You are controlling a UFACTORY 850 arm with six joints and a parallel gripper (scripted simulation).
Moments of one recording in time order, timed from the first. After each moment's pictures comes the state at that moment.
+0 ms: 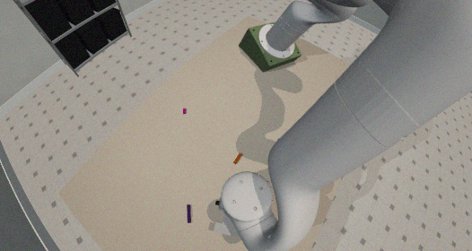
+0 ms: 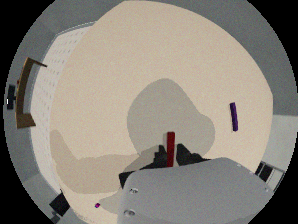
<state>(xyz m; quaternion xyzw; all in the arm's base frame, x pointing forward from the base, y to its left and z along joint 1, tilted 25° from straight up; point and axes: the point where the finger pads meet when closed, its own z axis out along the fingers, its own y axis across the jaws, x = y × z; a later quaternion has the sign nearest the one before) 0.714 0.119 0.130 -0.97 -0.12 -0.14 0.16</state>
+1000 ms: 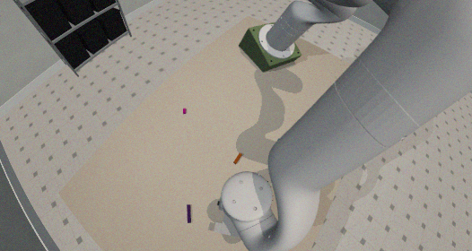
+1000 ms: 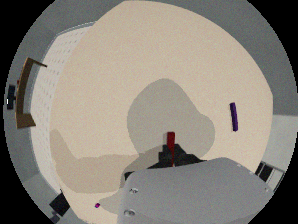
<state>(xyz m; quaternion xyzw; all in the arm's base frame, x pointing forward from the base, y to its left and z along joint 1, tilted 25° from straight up) 0.714 0.119 0.130 -0.97 -0.12 -0.14 0.16</state>
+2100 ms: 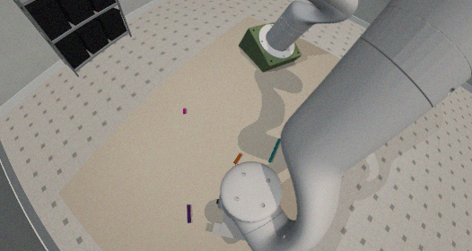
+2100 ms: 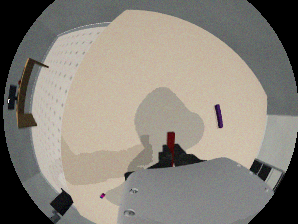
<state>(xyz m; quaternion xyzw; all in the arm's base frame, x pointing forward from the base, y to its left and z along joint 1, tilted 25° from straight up) 0.701 0.100 0.181 -0.97 -0.12 -0.14 0.16</state>
